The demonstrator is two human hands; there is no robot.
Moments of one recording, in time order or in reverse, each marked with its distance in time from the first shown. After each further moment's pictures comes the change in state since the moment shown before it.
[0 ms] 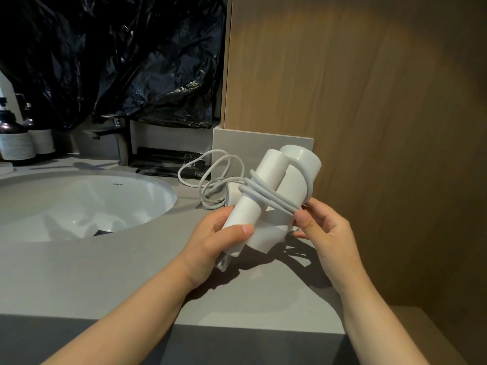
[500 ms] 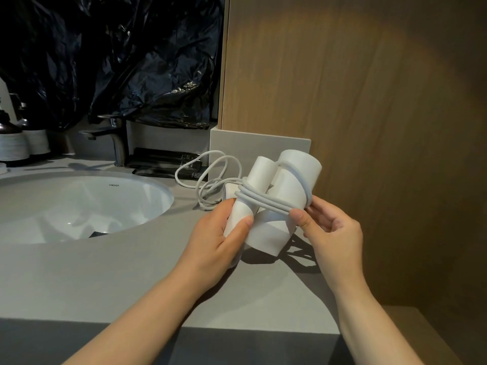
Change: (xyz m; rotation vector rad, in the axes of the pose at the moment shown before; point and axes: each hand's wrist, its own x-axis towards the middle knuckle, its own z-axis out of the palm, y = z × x) left_hand 0.000 -0.005 0.009 0.497 0.221 0.206; right_hand -0.001 0.004 0.000 -0.071 0.238 -0.095
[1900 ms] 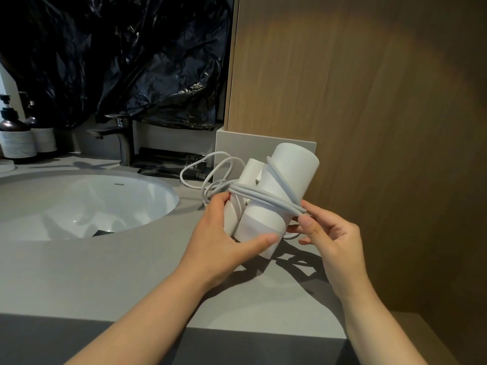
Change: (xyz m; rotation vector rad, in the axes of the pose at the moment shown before) left_hand 0.000 0.006 -0.004 -0.038 0.019 -0.260; right_hand -0.001 -0.001 0.003 0.099 -0.149 -0.002
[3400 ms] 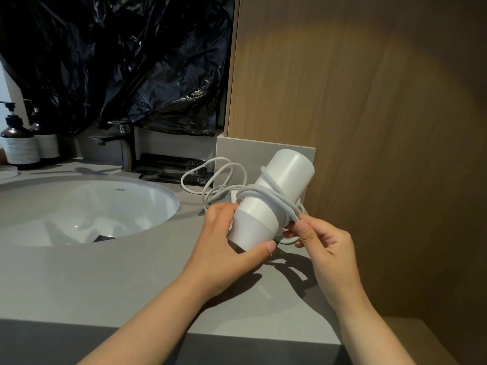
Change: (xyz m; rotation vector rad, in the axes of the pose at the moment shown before) left_hand -0.002 -0.004 0.003 0.079 -0.054 0.079; right_hand -0.005 0.004 0.004 -0.137 -0.009 -0.068
